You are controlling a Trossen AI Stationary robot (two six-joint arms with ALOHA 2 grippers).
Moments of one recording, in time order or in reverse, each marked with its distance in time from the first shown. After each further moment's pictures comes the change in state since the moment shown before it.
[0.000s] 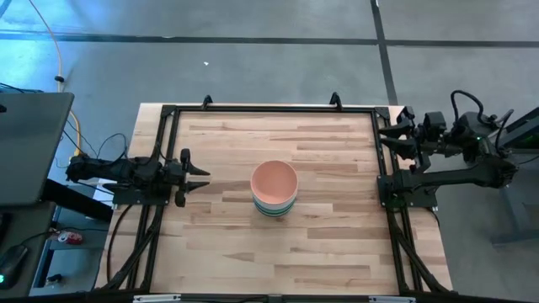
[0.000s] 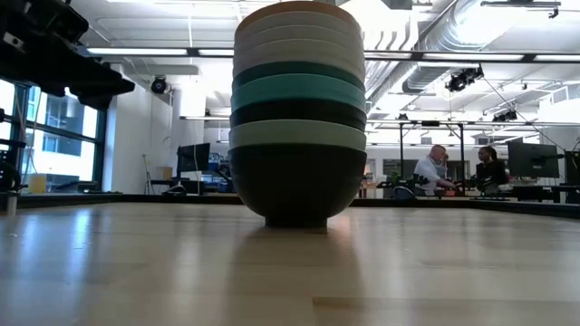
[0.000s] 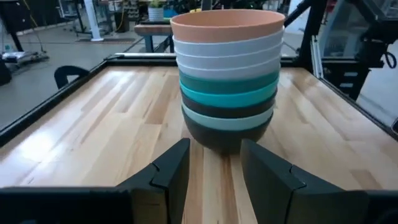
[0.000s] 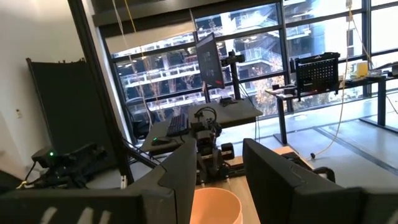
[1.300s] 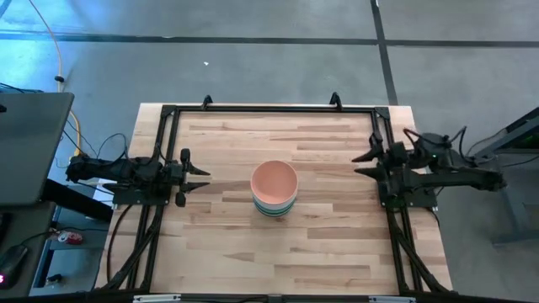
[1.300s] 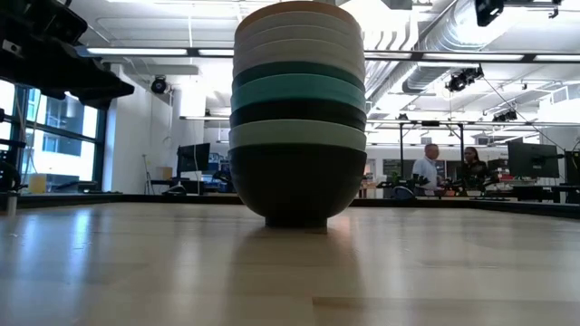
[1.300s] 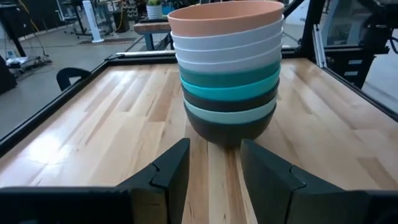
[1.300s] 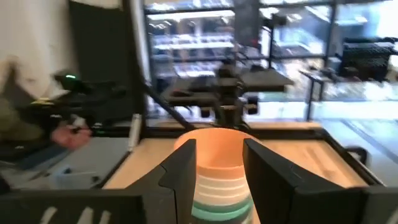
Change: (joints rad) left arm 0.000 0.000 0.000 -0.020 0.001 0.048; right arm 0.000 -0.112 -0.419 0.207 -0.180 -0.149
